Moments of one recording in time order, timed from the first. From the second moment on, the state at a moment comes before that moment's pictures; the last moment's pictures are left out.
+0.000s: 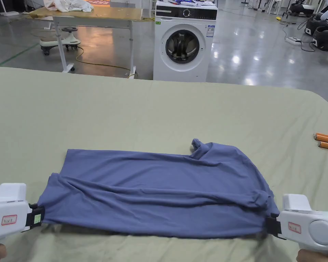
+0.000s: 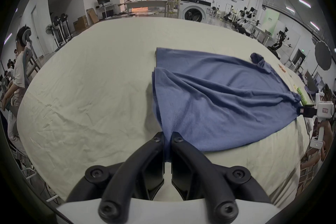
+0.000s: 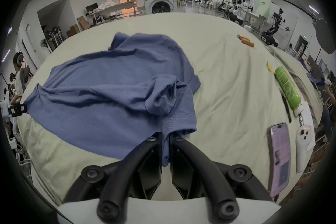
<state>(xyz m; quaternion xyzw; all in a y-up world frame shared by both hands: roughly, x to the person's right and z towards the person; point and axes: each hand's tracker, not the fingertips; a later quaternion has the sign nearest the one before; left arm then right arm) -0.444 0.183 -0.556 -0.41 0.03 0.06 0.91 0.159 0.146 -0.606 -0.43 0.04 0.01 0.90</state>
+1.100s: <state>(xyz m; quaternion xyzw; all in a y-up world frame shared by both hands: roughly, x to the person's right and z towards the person) -0.452 0.130 -0.437 -0.47 0.06 0.03 0.88 0.138 0.121 -0.460 -0.47 0.01 0.08 0.88</state>
